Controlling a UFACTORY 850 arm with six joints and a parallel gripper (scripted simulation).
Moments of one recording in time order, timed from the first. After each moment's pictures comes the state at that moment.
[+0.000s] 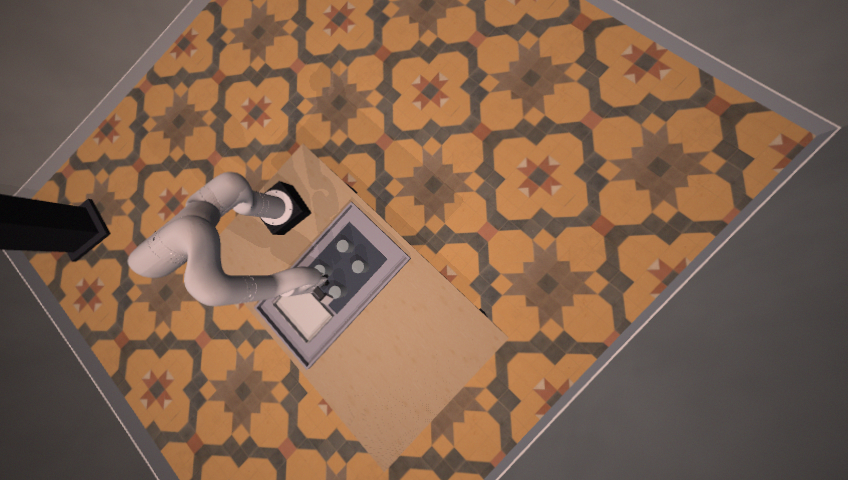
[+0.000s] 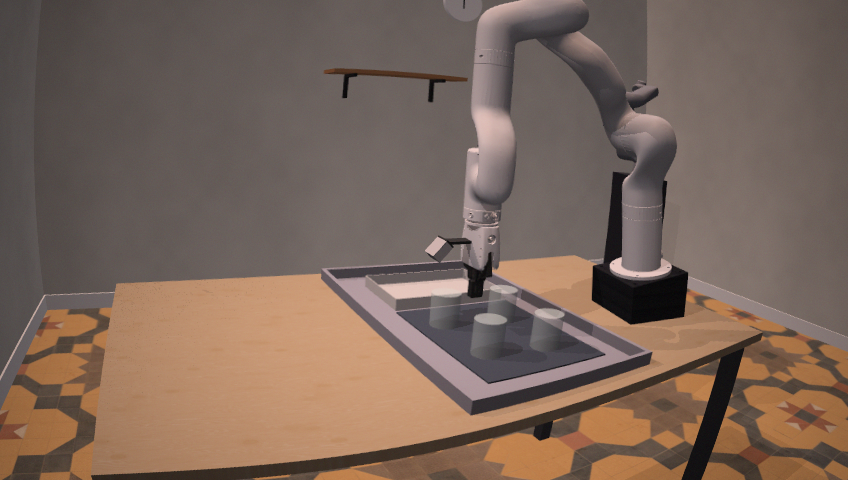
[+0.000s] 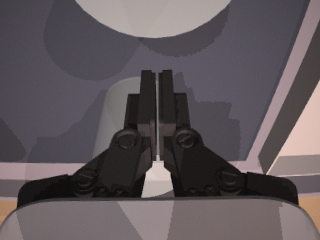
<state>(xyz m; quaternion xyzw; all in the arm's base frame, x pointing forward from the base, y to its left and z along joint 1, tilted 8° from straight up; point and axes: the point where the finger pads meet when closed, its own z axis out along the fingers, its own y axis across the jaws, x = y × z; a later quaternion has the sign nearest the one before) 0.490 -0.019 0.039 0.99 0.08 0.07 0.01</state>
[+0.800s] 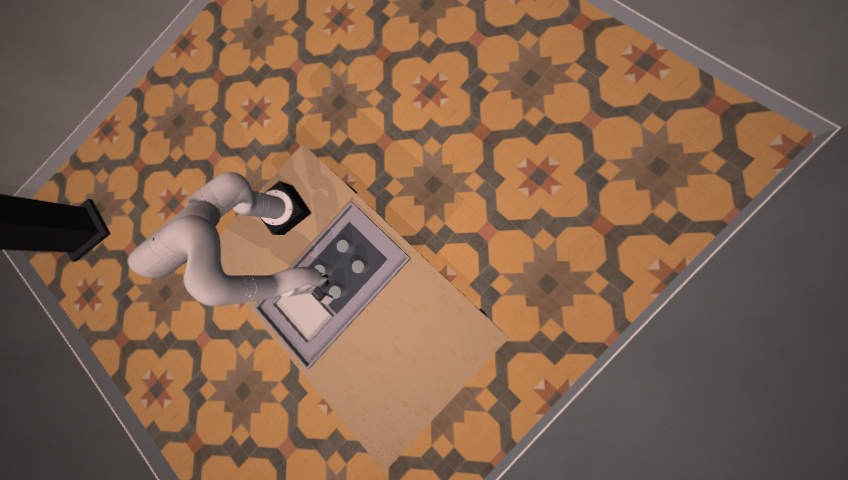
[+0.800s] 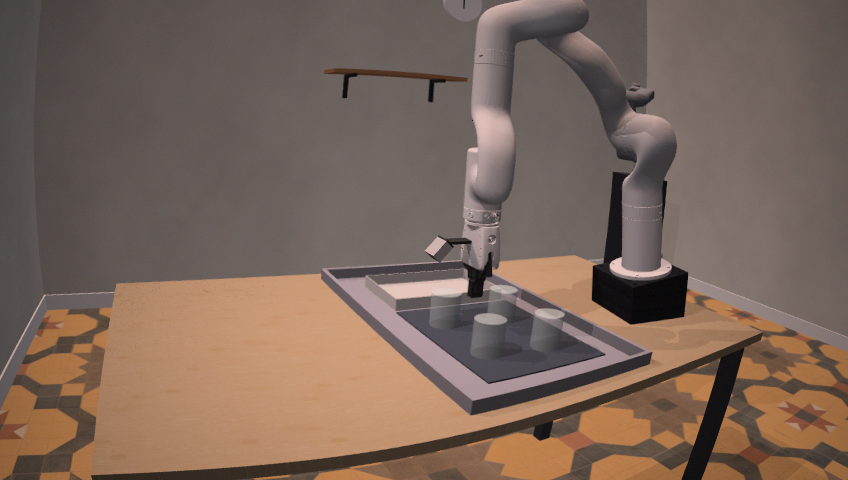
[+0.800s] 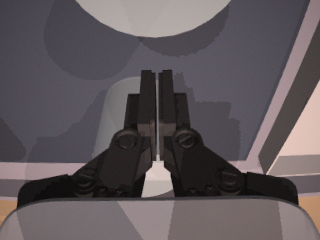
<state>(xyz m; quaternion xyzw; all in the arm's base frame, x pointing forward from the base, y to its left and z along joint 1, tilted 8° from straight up) 0.490 -0.019 0.039 0.99 0.08 0.07 0.01</state>
